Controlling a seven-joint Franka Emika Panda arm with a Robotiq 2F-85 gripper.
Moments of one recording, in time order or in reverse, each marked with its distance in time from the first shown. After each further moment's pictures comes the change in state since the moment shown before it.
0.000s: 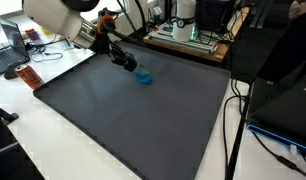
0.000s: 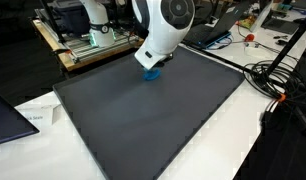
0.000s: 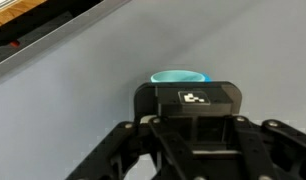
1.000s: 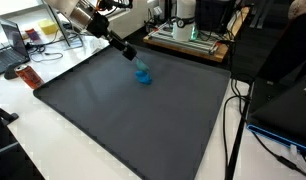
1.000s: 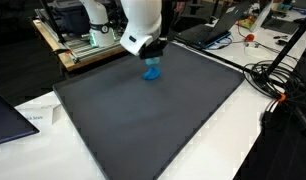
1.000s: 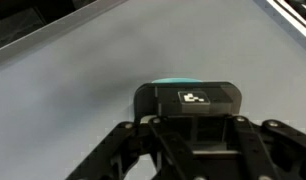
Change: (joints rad) arm -0.055 -0.205 0.000 -0.226 0.119 0.100 -0.143
